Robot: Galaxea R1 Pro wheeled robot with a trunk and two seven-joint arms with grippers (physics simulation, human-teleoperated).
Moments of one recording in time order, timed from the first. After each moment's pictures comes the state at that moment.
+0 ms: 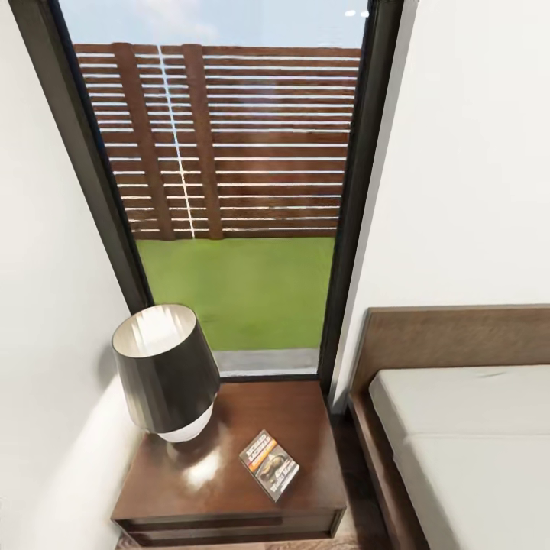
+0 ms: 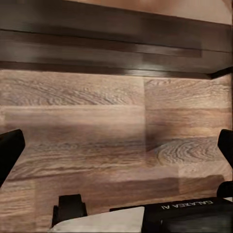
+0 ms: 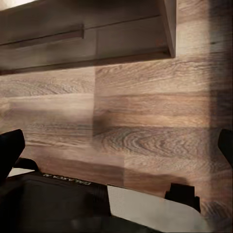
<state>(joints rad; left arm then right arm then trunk) -0.34 0.13 0.30 -0.02 -0.12 -0.25 -0.42 -0.28 -0.16 0.15 0.08 -0.36 -0.43 0.62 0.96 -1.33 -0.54</state>
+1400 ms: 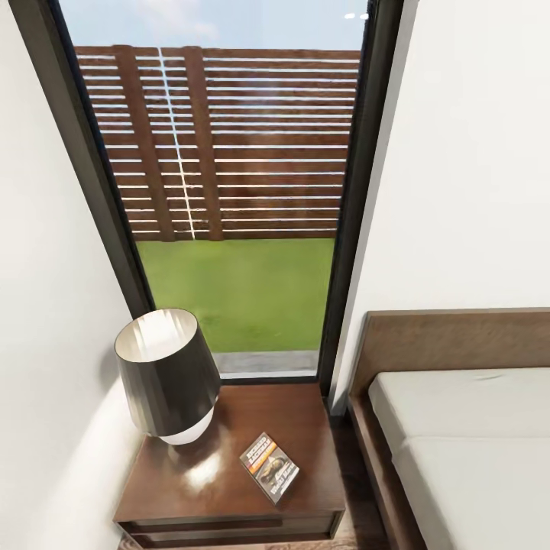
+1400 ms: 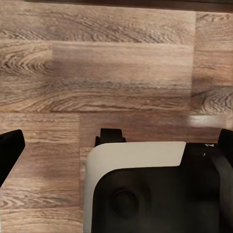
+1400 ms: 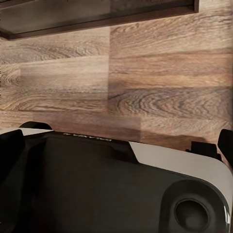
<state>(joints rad) -0.21 0.09 0.31 -0.02 -0.20 -0.25 -0.17 -0.20 -0.10 0.15 0.08 -0.29 -0.42 0.56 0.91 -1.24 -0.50</state>
